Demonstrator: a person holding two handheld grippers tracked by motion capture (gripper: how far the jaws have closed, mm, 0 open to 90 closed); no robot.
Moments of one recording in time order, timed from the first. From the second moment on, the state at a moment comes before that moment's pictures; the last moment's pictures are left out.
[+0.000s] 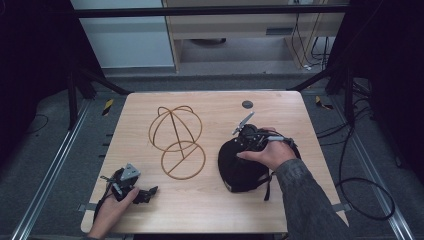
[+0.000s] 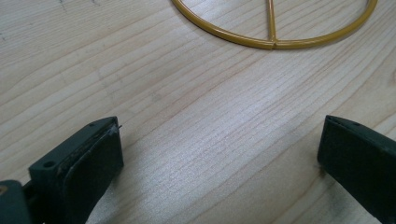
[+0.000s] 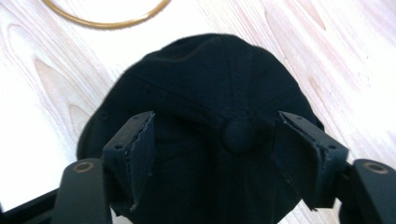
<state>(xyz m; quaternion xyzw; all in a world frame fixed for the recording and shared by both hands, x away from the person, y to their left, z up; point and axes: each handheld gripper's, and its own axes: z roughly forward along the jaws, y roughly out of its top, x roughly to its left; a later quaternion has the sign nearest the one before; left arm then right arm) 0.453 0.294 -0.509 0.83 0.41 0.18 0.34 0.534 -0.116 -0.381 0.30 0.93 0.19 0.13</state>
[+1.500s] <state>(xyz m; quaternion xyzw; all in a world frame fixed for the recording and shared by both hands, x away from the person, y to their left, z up) 0.453 0.294 -0.509 0.83 0.41 0.18 0.34 0.523 -0.137 -0.347 0.29 0.92 0.25 0.12</state>
